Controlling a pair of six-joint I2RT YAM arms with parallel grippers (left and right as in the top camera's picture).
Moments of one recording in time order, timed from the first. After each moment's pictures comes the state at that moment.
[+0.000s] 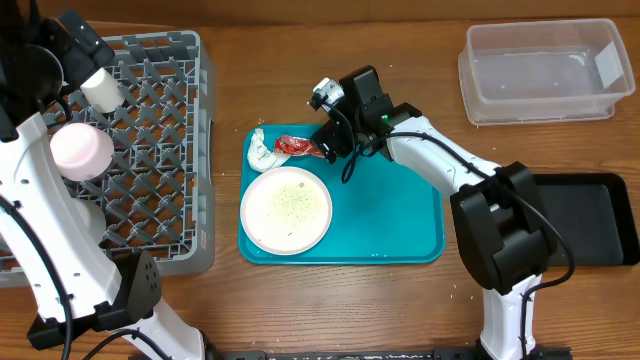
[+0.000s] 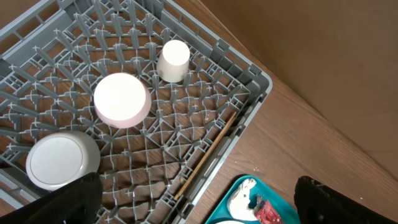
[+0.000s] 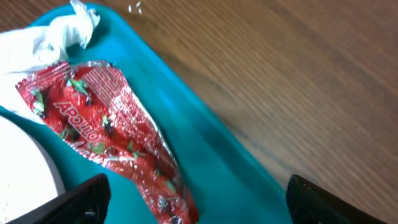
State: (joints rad) left arm 0.25 1.89 2.72 -1.69 -0.10 -0.50; right arm 0.49 2.11 1.53 -0.37 -0.23 -0.26
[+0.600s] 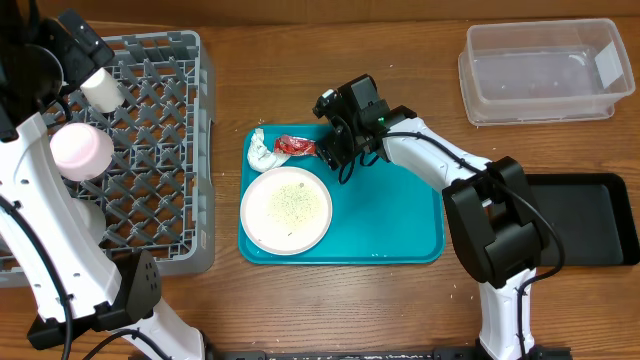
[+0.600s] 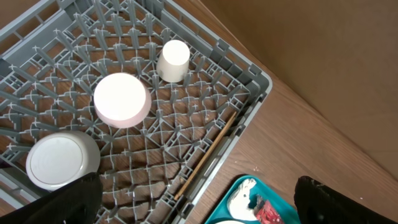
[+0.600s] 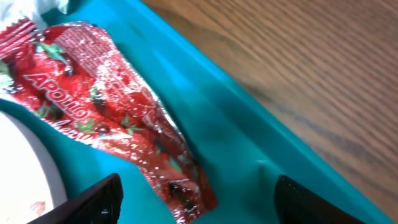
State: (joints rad) left arm 0.25 1.89 2.72 -1.69 -0.10 -0.50; right arm 0.49 2.15 1.53 -0.44 -0.25 -0.18
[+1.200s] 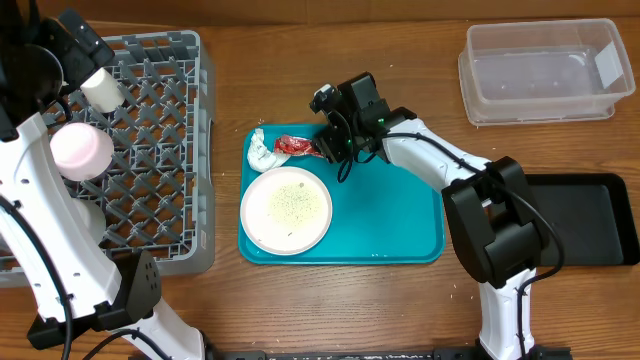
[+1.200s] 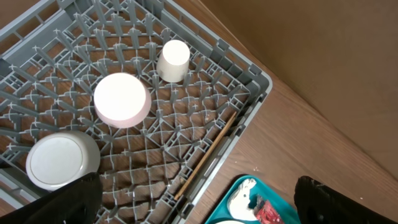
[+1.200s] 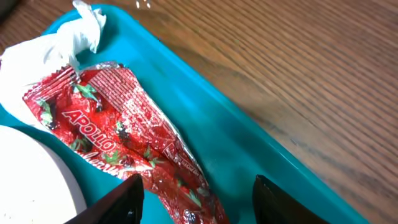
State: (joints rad) left arm 0.25 1.89 2.72 -1.69 -0.10 -0.50; right arm 0.49 2.15 1.51 -0.34 -0.30 -0.13
